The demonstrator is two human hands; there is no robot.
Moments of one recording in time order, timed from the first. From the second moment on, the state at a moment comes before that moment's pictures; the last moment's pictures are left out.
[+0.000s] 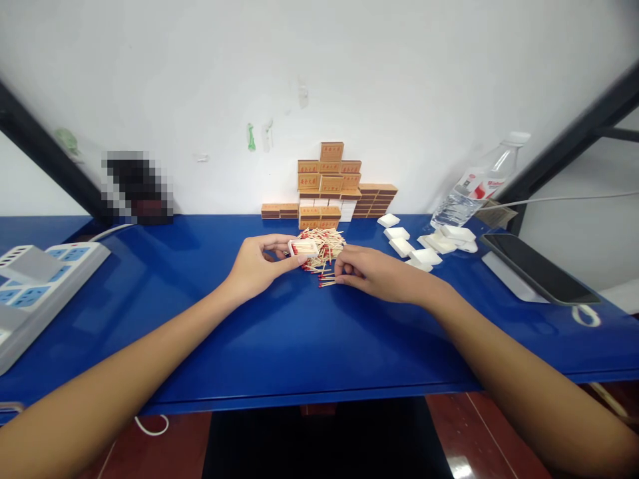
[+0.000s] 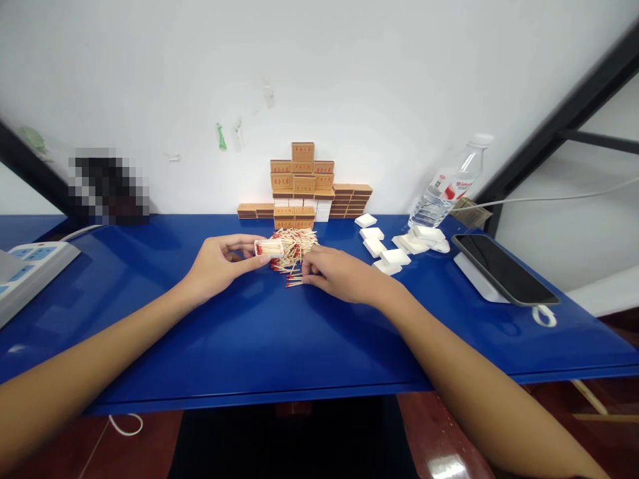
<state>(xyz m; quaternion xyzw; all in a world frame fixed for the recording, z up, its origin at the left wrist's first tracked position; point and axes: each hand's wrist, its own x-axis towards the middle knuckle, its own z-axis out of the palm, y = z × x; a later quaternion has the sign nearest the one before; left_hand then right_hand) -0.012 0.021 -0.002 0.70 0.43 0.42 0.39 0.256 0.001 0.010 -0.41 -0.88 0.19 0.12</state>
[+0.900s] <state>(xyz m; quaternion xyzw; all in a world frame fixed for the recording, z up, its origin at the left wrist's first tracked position) -0.013 0.021 -0.002 0.70 0.43 0.42 0.39 0.254 0.004 0.006 -0.42 -0.88 0.18 0.11</state>
